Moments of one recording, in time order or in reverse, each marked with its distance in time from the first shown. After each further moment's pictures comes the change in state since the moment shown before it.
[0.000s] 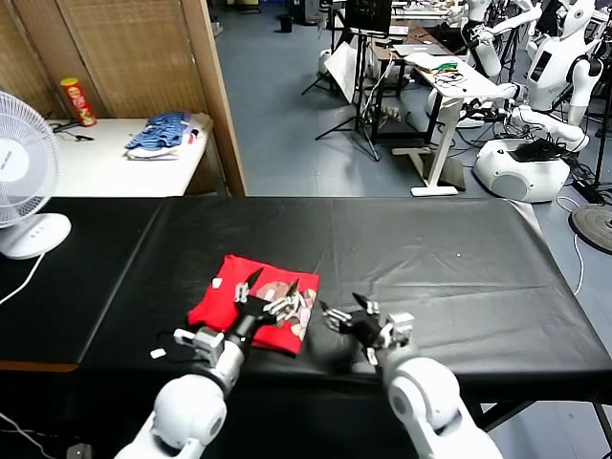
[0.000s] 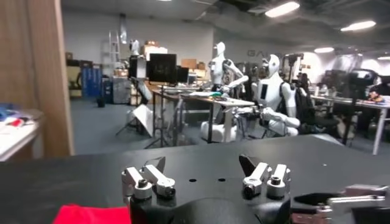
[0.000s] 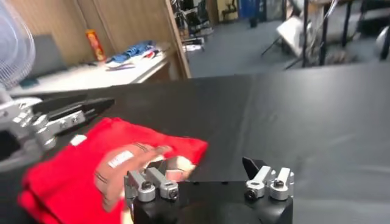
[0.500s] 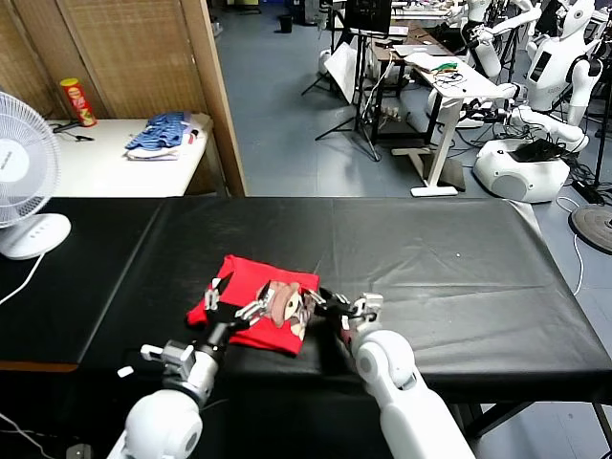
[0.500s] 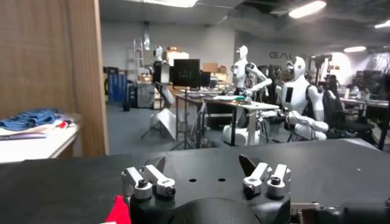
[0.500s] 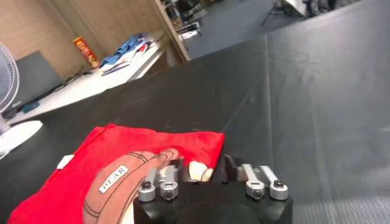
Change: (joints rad) left arm 0.106 0.023 -0.102 -0.052 -0.011 -0.042 -0.024; right arm 0.172 0.100 -0.047 -0.292 0.103 0.045 -0.007
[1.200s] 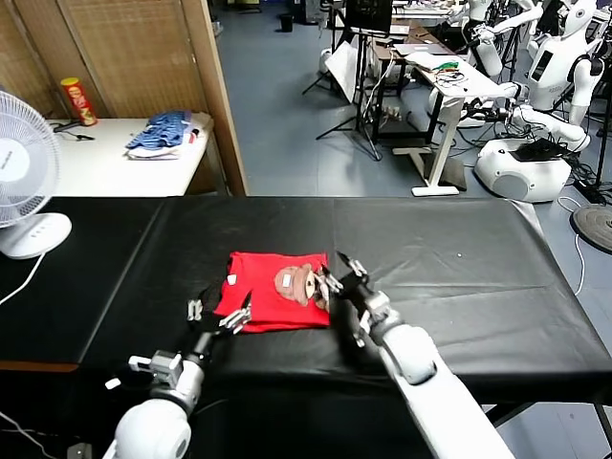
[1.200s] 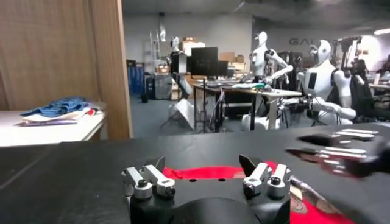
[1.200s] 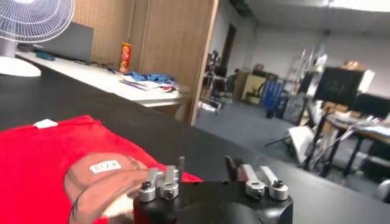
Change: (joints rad) left arm 0.052 0.018 -0.047 0.052 0.001 -0.057 -0.012; right arm 0.000 -0.187 -0.023 -0.016 -0.554 0.449 -0.221
